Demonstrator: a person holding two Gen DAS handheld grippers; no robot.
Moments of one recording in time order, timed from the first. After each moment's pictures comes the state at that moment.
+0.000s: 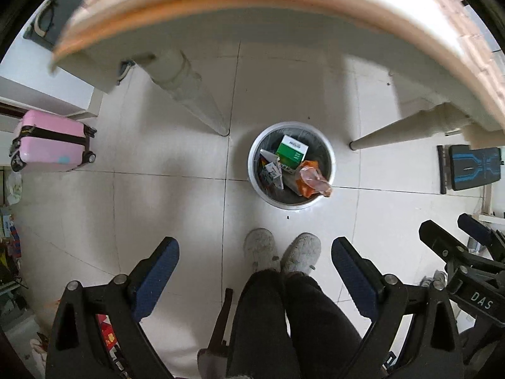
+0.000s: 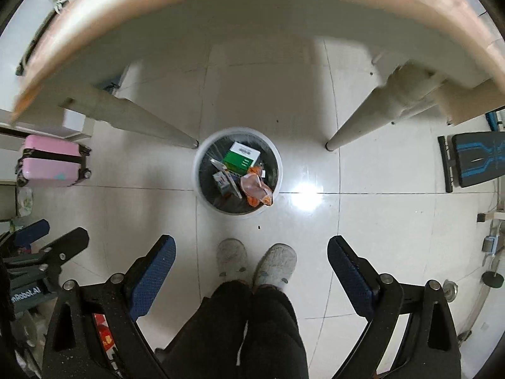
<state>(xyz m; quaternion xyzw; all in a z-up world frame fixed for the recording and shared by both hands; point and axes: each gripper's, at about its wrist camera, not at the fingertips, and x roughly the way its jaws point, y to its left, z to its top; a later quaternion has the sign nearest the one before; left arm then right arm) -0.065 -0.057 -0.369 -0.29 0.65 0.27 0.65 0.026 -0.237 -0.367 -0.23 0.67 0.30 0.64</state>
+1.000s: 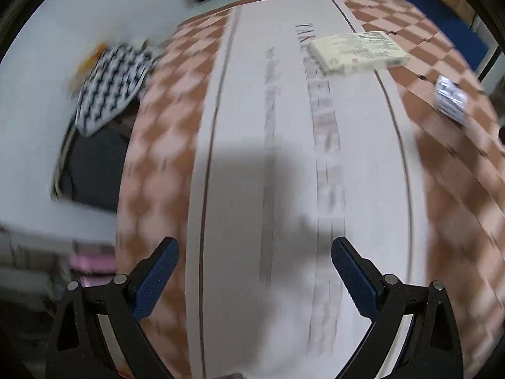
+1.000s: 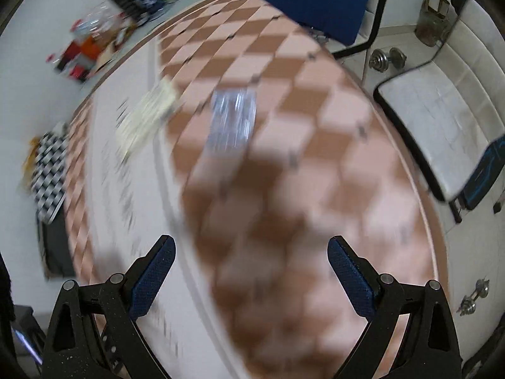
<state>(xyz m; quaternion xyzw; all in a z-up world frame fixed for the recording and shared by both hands) 0.318 0.186 -0.277 -0.10 0.60 0.36 0.70 0.510 -0.001 -0.252 -0.03 0.67 0.20 0.72</state>
